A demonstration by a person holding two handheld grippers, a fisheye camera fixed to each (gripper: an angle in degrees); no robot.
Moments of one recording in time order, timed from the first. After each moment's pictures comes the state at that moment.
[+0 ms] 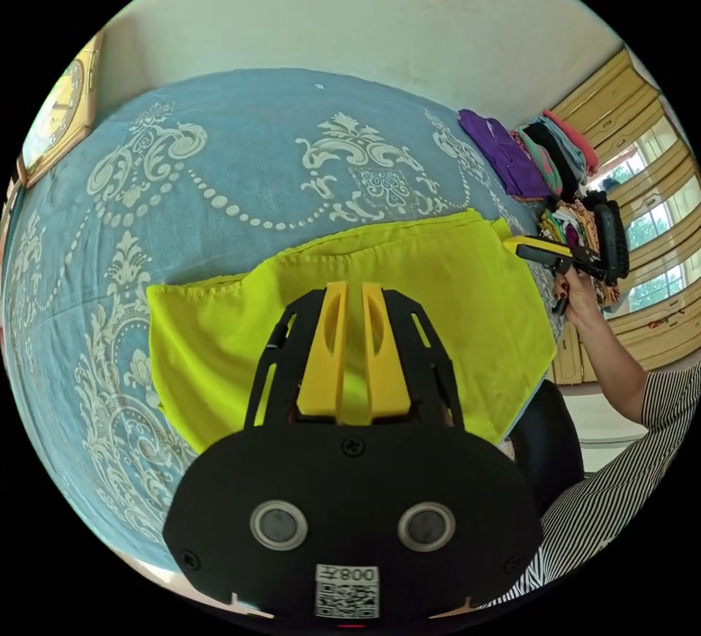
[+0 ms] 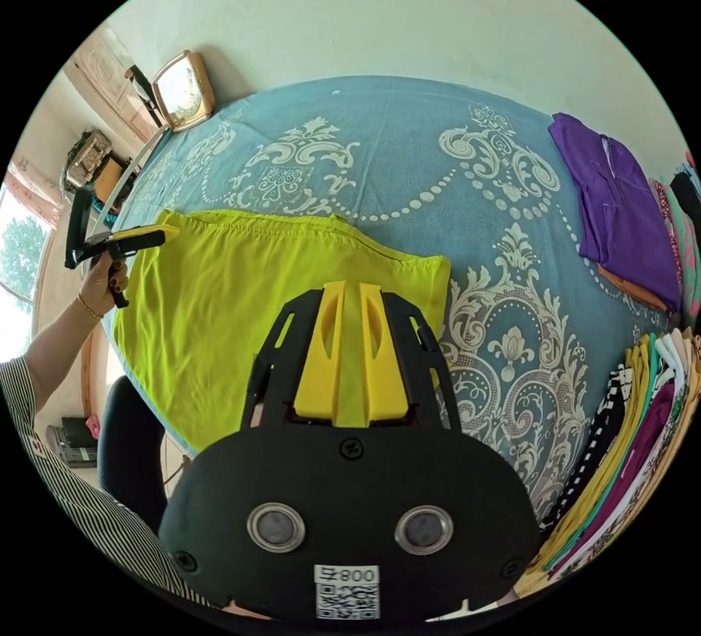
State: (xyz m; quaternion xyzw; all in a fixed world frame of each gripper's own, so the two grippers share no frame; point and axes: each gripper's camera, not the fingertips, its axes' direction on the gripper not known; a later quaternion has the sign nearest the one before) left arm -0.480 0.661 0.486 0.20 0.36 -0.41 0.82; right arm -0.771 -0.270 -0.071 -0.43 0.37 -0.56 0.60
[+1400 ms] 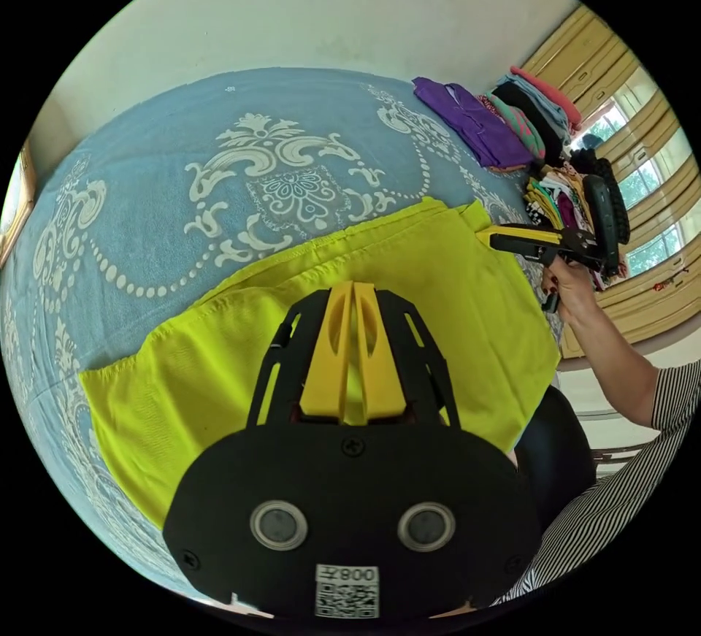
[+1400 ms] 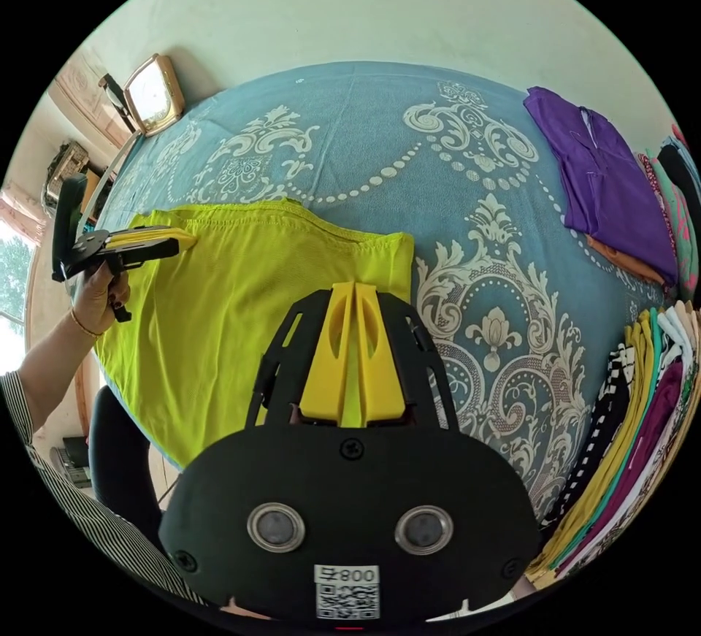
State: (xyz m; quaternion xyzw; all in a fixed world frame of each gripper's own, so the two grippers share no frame) left arm -0.443 0.583 0.394 0.23 0.35 -0.35 0.84; right arm -0.734 -0.311 -0.134 -0.40 0.40 -0.55 0.61
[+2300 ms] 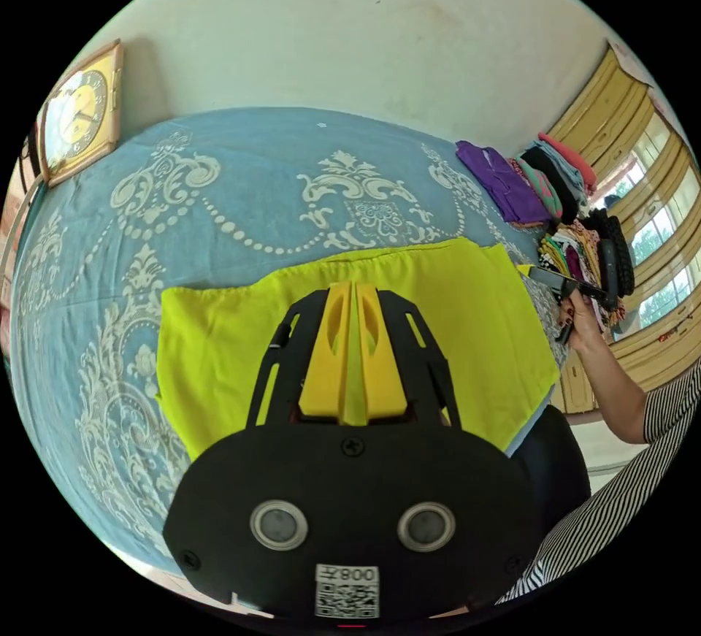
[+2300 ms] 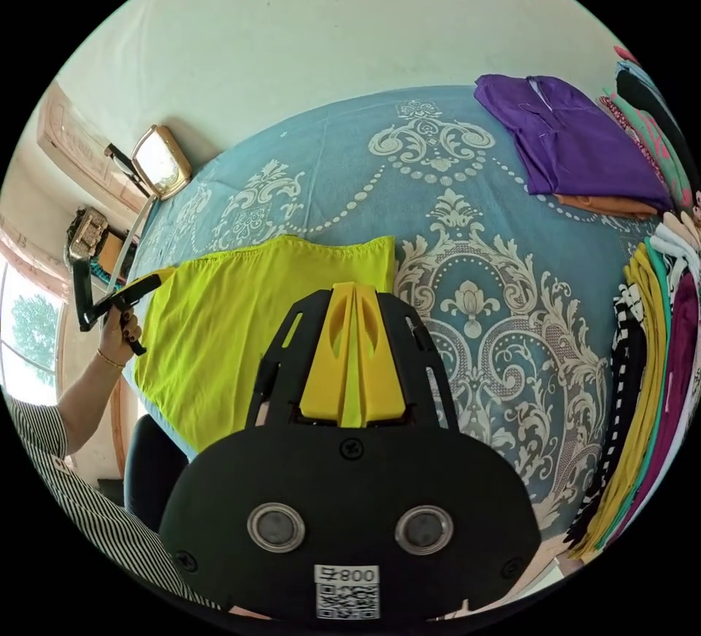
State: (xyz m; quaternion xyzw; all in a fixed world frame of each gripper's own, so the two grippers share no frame) left arm -0.436 0.848 0.398 0.24 0.31 -0.47 0.79; right arm -0.740 -0.354 -0.236 -0.36 0.35 -0.50 0.71
